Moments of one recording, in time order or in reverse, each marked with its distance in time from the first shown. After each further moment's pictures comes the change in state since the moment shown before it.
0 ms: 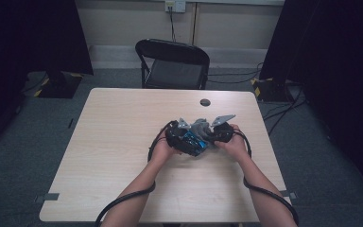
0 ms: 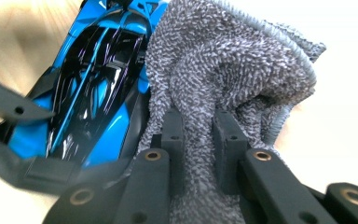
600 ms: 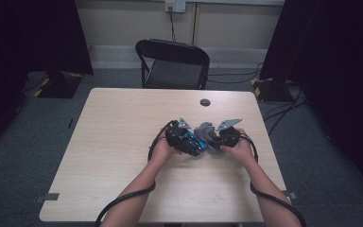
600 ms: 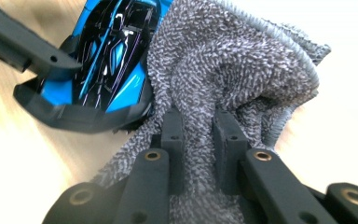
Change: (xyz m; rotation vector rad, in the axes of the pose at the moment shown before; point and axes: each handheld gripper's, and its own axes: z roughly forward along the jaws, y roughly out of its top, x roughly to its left) left arm 0.001 0.002 0.000 0.011 0.001 0.006; right arm 0.005 -0.016 -0.019 0.014 0.001 0.012
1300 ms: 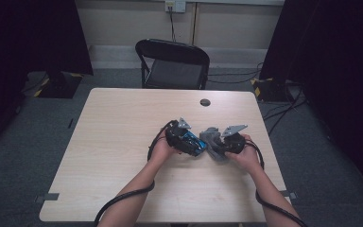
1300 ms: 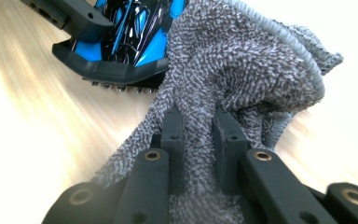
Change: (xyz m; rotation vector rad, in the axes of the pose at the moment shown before) left arm 0.001 0.000 -0.001 0.004 -0.007 0.005; right arm 0.013 -0.017 -0.019 0.016 -0.011 0.008
